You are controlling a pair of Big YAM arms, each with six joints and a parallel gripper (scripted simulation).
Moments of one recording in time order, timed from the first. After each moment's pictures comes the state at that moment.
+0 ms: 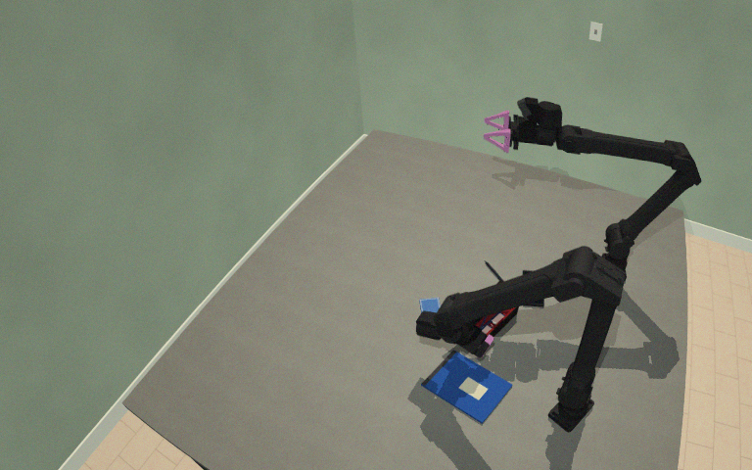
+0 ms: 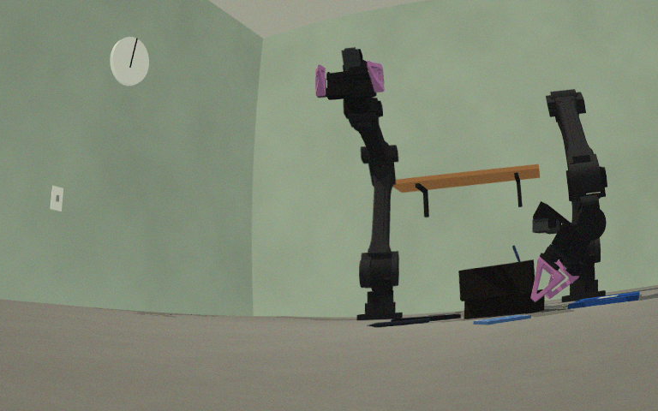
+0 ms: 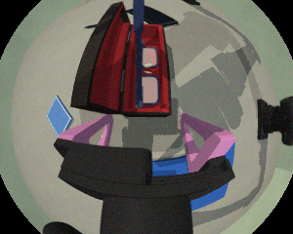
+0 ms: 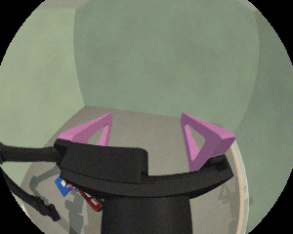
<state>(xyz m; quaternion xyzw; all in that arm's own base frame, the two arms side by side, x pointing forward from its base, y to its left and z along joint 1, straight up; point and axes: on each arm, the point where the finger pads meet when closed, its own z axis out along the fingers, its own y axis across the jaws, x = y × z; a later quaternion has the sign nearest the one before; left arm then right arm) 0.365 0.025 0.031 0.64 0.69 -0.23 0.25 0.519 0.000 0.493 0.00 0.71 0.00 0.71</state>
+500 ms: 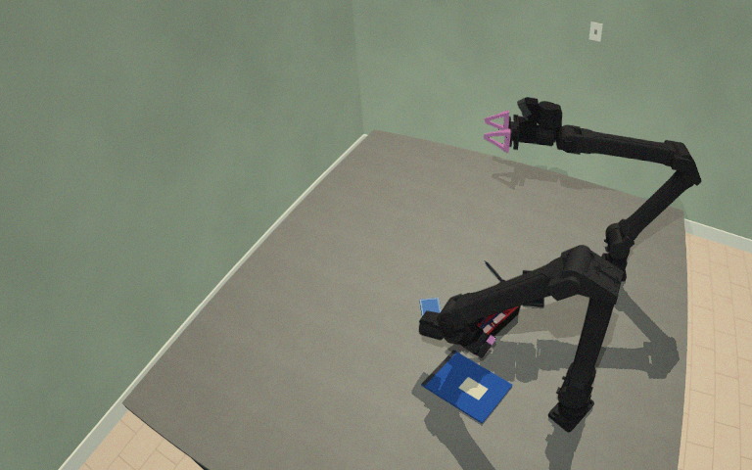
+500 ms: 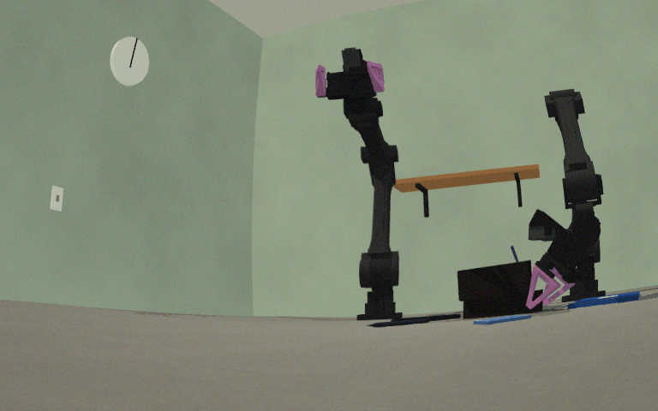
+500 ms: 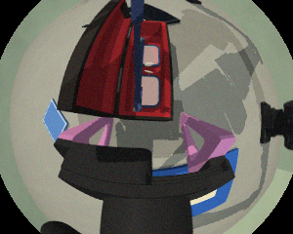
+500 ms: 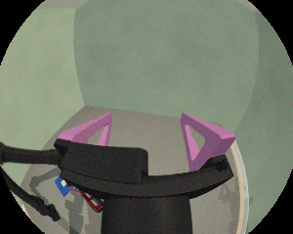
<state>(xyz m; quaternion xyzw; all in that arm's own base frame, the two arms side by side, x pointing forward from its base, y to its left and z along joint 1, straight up) 0.366 0.015 0.018 0.64 0.69 -0.23 0.25 0.519 0.000 0.493 0.00 0.71 0.00 0.71</state>
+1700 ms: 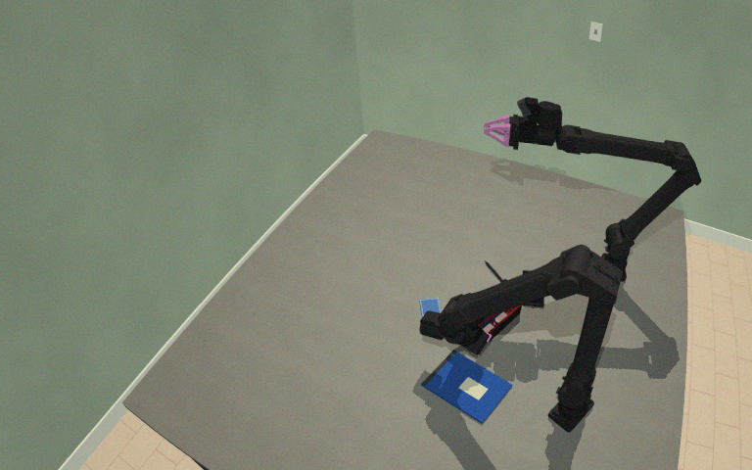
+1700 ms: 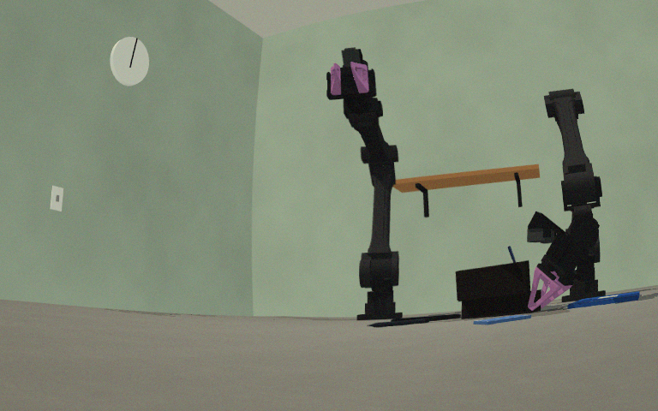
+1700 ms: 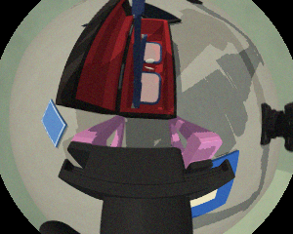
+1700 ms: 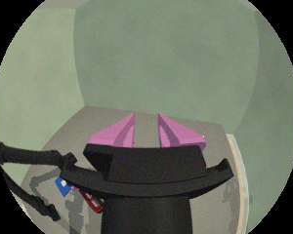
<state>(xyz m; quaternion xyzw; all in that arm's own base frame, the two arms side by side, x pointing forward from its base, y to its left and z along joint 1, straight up) 0.366 0.012 0.014 0.64 0.69 -0.23 0.25 0.519 0.000 0.493 0.00 0.71 0.00 0.71</state>
